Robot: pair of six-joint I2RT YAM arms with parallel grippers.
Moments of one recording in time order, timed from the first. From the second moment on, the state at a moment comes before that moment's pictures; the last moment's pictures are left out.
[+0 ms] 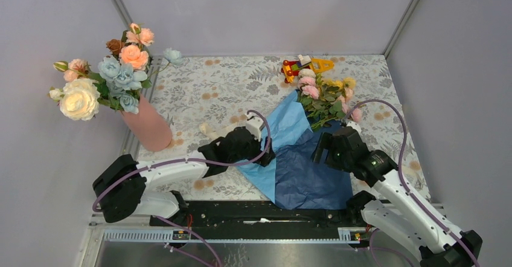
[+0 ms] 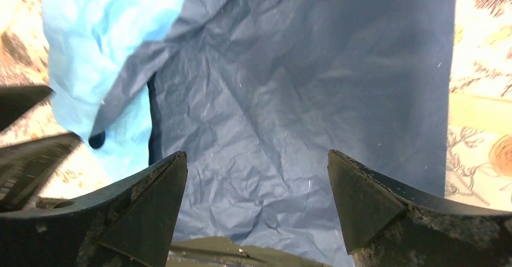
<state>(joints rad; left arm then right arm) -0.94 1.29 0.65 0.13 -0.03 -0.45 0.56 0.75 0.65 -0.84 0.12 0.77</state>
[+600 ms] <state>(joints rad) -1.07 1.40 0.63 0.05 -0.21 -0.47 0.56 0.70 0.65 -0.75 0.22 0.74</state>
